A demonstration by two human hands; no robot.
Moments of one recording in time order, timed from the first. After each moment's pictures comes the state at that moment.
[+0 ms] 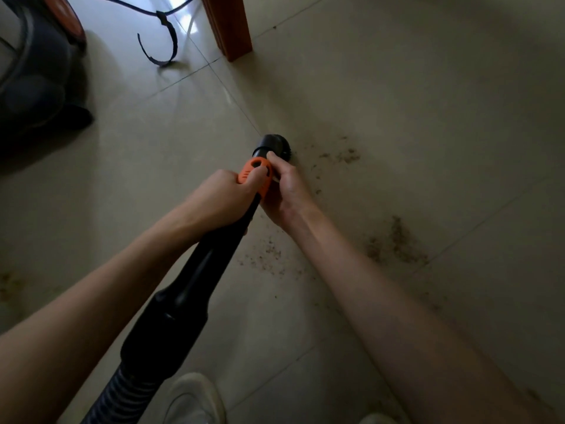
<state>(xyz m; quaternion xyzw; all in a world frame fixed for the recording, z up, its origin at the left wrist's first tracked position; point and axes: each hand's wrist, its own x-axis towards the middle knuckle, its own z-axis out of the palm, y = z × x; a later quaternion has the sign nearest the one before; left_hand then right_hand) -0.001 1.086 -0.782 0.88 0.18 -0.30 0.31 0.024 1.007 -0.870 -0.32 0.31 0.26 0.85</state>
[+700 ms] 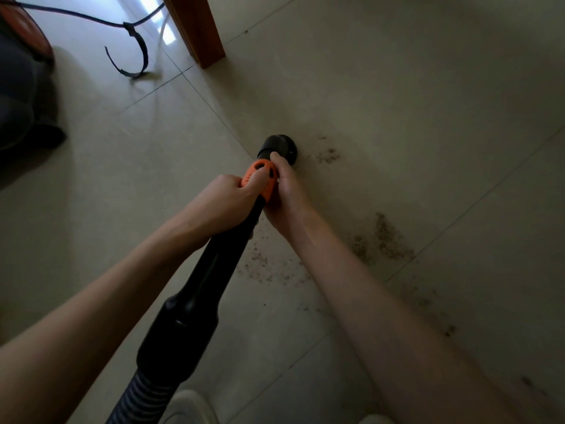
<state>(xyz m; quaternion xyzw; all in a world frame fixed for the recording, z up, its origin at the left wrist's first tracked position) 0.007 1.058 -0.784 0.87 0.15 -0.33 0.34 0.024 0.982 -0.882 -0.33 0.34 0.23 0.85</state>
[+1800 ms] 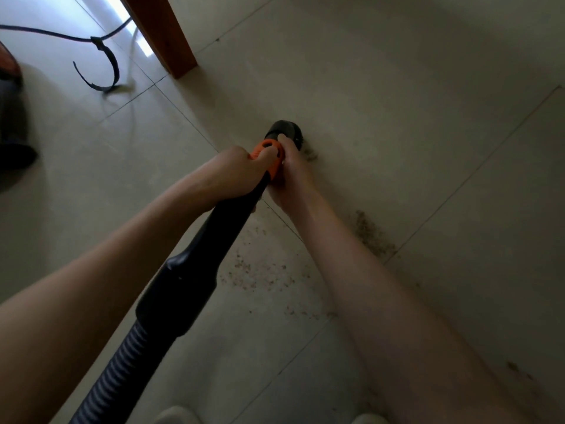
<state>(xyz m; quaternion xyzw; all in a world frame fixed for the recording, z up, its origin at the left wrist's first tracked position) 0.047 1.017 -0.789 0.89 0.08 -0.35 0.27 0.058 0.943 -0.892 -0.27 0.34 0.13 0.89</state>
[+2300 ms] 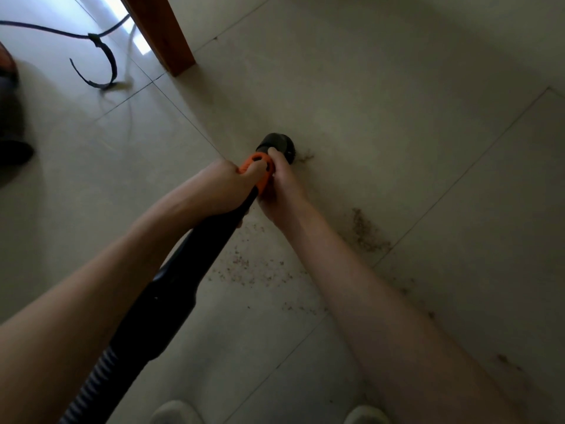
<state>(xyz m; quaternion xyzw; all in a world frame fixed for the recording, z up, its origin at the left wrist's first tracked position) 0.028 1.031 -0.785 0.89 0.09 -0.36 0.25 0.031 0.953 -0.878 -0.28 0.36 0.17 0.88</state>
